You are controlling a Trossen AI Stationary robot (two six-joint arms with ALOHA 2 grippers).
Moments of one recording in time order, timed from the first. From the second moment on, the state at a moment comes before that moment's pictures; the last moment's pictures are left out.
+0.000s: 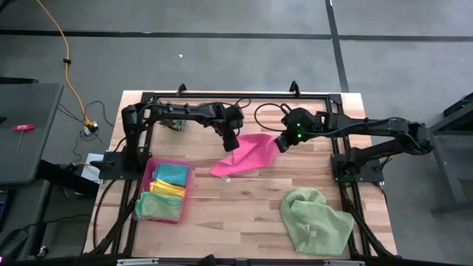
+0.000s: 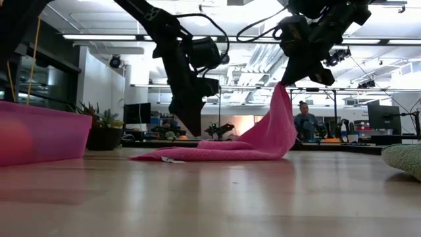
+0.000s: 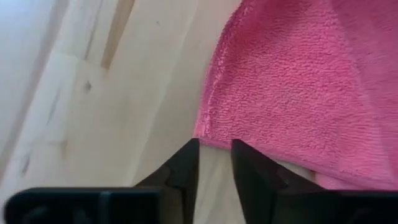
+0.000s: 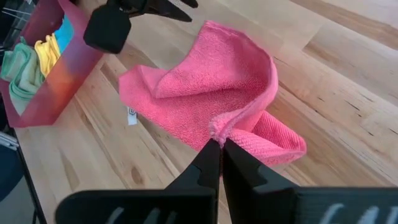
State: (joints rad) left arm 0.45 1.95 1.36 -0.63 0.02 -0.02; right arm -0.25 1.17 0.84 -0.51 -0.11 0.70
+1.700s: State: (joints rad) left arm 0.43 2.08 1.37 -0.56 -0.06 0.21; right arm -0.25 1.17 0.84 -0.50 -0.12 0.71
